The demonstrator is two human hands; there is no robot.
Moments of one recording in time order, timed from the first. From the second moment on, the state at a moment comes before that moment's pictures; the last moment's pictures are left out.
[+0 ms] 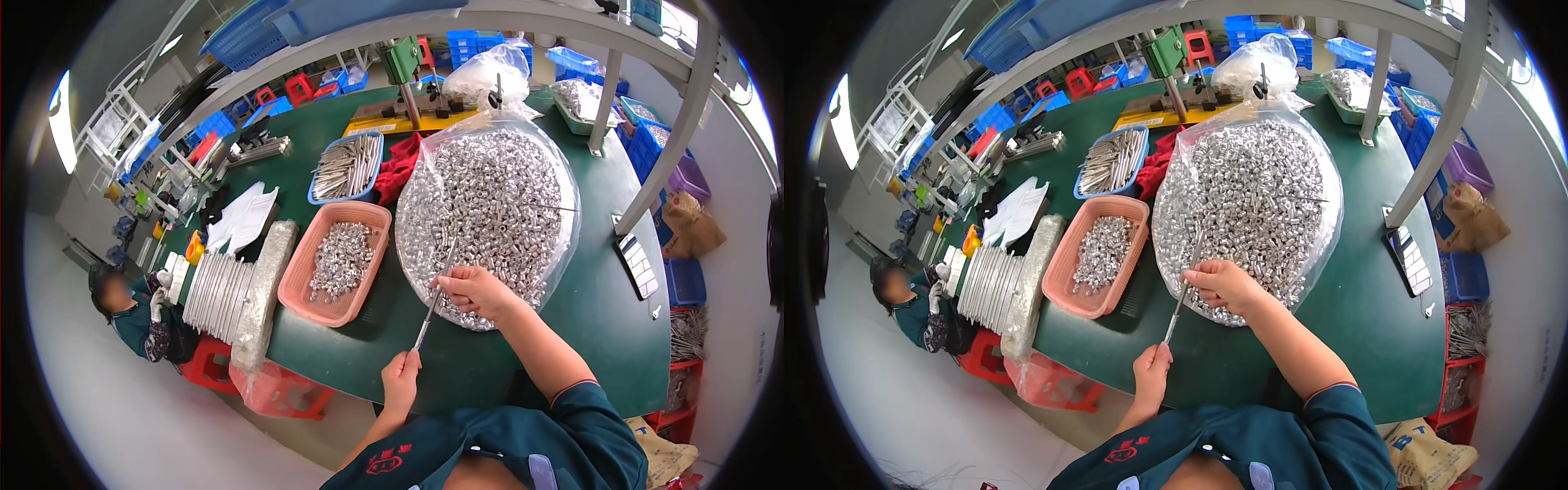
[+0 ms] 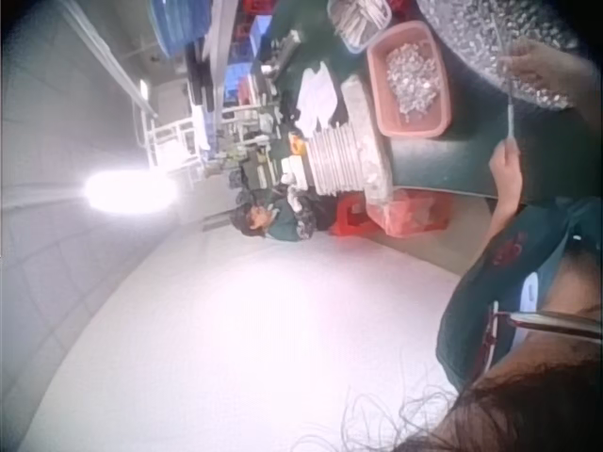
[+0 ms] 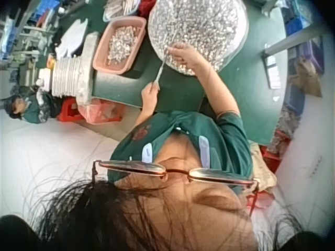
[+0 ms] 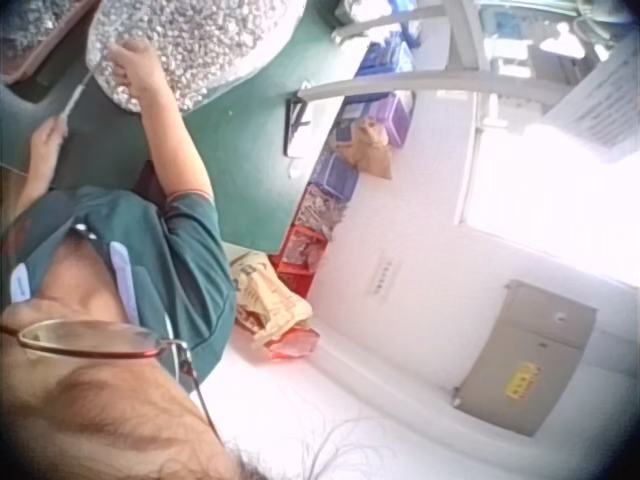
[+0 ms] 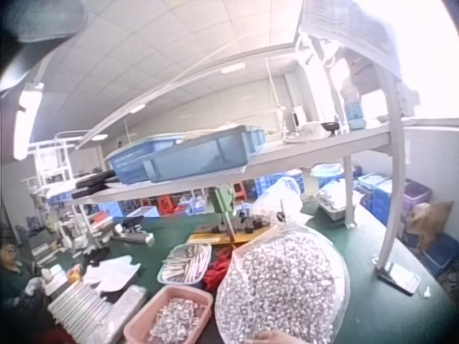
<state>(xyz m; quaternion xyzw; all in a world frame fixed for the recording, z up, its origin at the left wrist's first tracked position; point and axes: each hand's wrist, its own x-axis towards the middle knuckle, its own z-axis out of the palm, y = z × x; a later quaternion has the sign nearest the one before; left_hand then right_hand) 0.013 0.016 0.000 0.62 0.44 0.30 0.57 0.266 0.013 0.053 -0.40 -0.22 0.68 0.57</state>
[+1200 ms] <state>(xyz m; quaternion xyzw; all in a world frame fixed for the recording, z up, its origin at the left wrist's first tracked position) 0.015 0.013 0.002 0.72 0.41 0.28 0.48 0.315 0.008 0.056 -0.22 -0.02 0.57 0.79</state>
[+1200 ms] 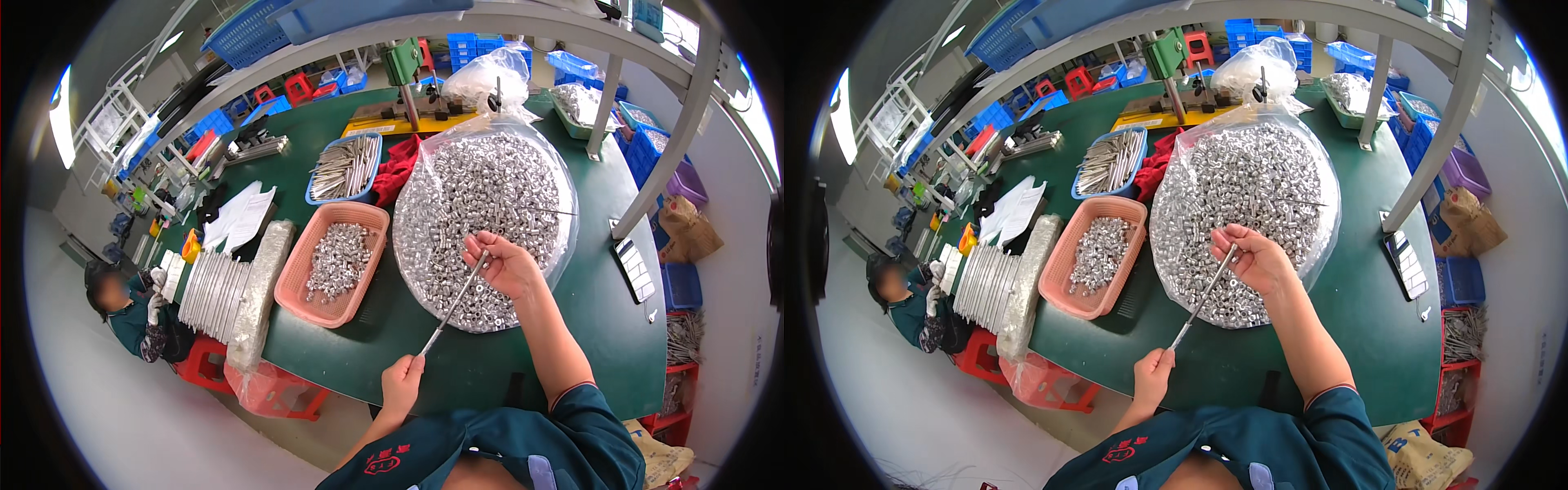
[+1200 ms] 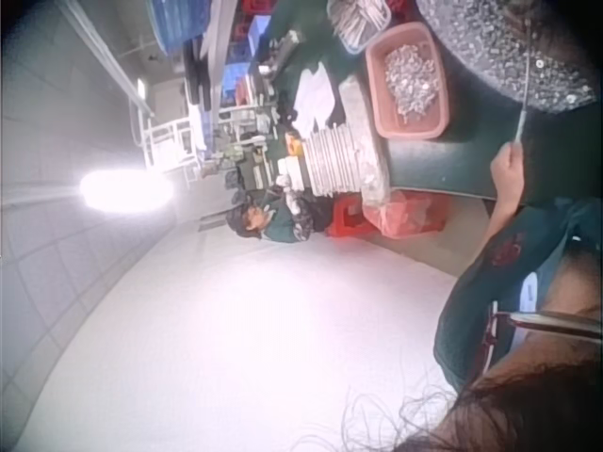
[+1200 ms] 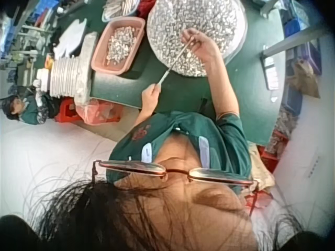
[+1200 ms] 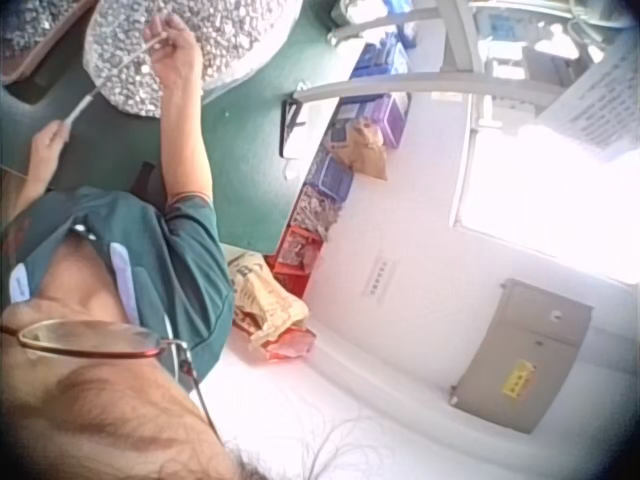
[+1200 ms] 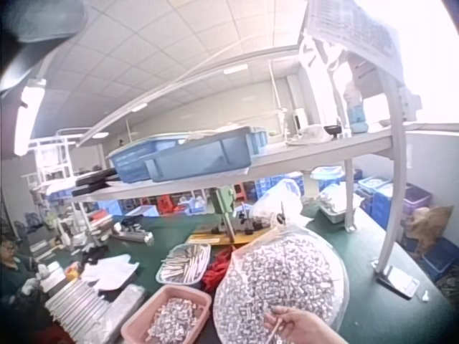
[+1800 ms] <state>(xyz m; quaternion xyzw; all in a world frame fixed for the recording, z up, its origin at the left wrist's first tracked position) 0.009 0.017 -0.004 0.65 0.42 0.29 0.57 0.309 0.011 0.053 -0.24 -0.09 0.58 0.78</state>
